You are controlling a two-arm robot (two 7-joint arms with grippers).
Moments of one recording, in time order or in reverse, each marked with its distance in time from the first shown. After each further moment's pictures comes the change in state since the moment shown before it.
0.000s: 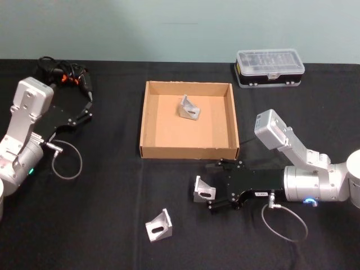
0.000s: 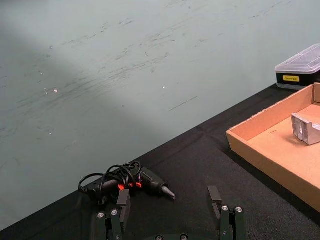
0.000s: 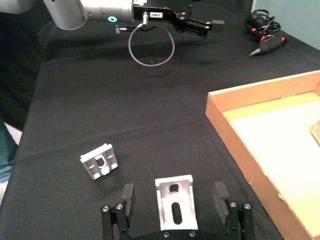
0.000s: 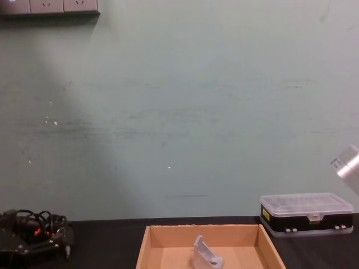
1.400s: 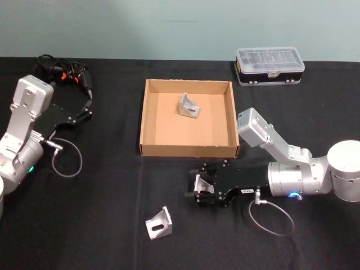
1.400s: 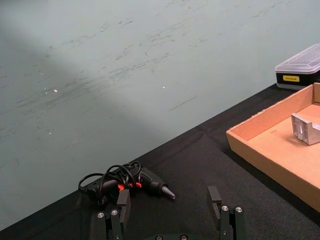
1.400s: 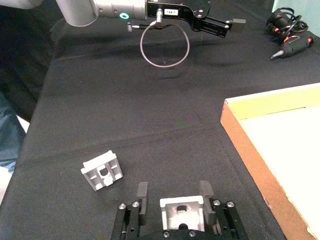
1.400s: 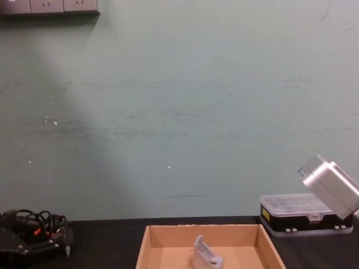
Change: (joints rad) left arm 0.000 0.000 0.000 0.000 0.000 0.000 0.000; right arm 0.078 -0.061 -0.073 0.085 -0.013 -0.019 0.039
